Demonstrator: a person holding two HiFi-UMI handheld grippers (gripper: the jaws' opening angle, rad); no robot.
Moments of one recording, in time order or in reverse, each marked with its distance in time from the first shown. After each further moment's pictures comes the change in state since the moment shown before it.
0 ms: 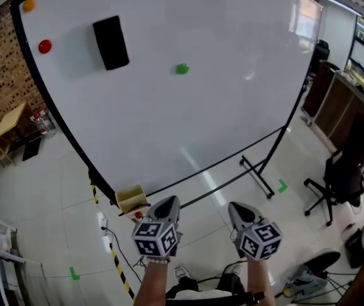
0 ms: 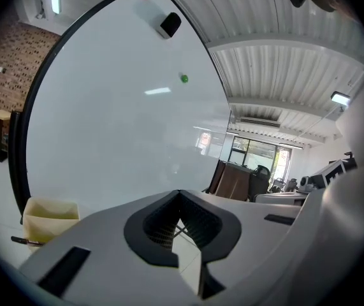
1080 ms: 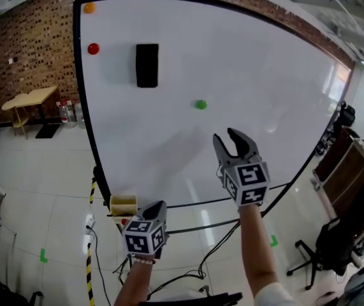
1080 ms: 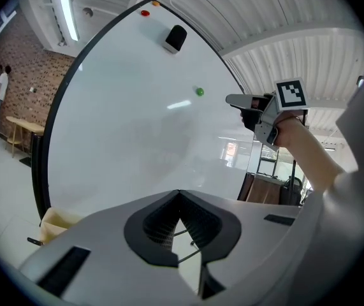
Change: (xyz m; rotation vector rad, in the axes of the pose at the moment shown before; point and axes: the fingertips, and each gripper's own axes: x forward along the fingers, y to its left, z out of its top) left arm 0.007 0.002 0.043 -0.039 -0.127 0.247; right arm 0.099 0.020 0.305 -0.568 -0.392 0.098
